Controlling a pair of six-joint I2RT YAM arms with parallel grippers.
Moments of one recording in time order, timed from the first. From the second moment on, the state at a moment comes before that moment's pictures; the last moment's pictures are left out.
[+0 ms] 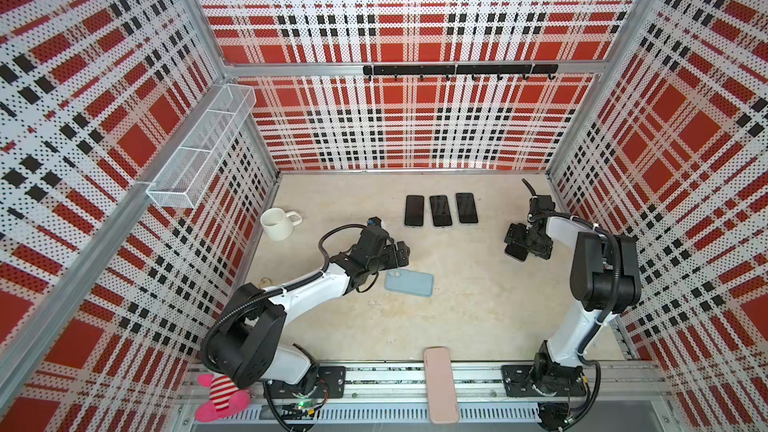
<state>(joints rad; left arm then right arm) -0.62 1.44 0.77 -0.06 0.01 -0.69 -0.11 1.86 1.17 -0.56 0.03 0.35</state>
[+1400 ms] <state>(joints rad) -0.37 1.63 0.97 0.01 0.55 -0.68 0.20 1.67 0.97 -0.47 -0.24 -0.03</state>
